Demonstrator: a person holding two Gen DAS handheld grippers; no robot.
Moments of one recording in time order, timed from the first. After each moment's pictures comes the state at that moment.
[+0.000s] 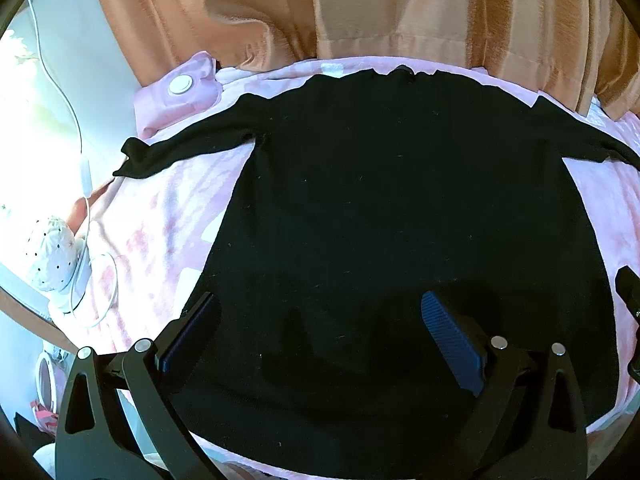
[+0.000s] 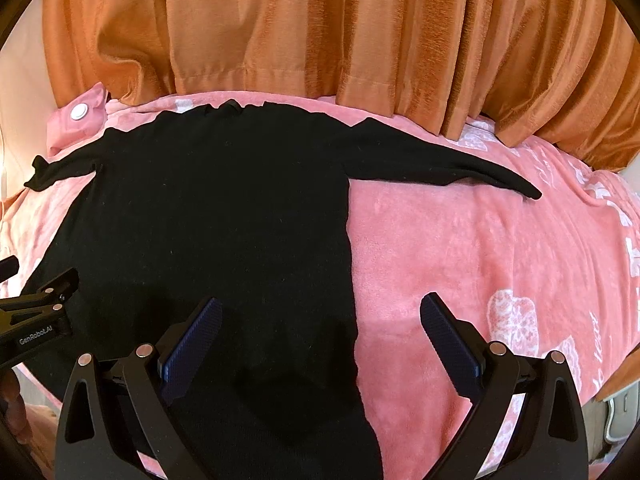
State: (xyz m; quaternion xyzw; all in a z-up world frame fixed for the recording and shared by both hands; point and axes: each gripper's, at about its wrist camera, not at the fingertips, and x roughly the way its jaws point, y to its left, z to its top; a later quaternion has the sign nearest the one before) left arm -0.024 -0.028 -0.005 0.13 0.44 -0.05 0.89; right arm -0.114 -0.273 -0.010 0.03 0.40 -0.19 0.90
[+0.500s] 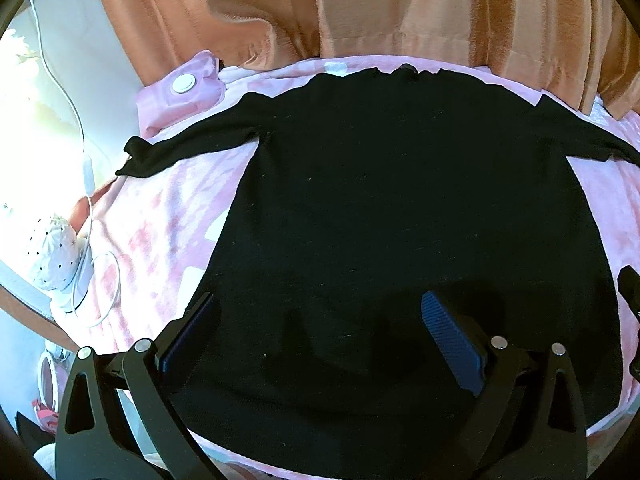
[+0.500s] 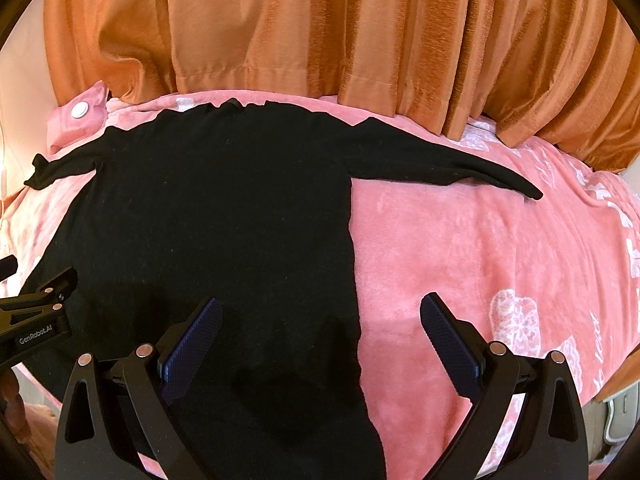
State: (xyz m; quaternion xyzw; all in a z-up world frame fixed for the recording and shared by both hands) left arm -0.025 -0.022 -0.009 0.13 0.44 -0.05 0.89; right arm -0.114 -0.272 -0.013 0.03 0.40 -0.19 0.90
